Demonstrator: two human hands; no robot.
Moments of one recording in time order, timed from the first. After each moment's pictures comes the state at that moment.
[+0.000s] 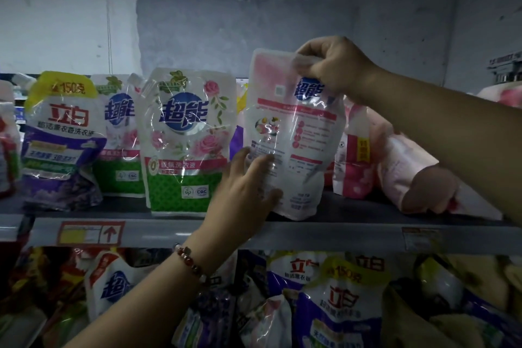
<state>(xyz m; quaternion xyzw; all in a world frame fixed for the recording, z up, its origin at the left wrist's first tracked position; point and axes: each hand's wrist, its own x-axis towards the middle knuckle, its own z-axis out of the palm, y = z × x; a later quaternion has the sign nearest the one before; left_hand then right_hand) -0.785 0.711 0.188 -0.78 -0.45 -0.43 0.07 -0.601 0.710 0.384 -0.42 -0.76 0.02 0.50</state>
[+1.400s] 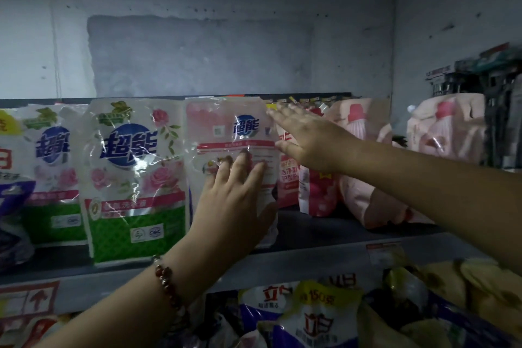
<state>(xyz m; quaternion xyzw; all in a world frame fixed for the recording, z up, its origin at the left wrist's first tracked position) -0.741 0.698 0.235 -0.81 -0.44 -0.31 0.22 -0.548 0.712 0.328 -0.54 -0.78 -0.27 0.20</state>
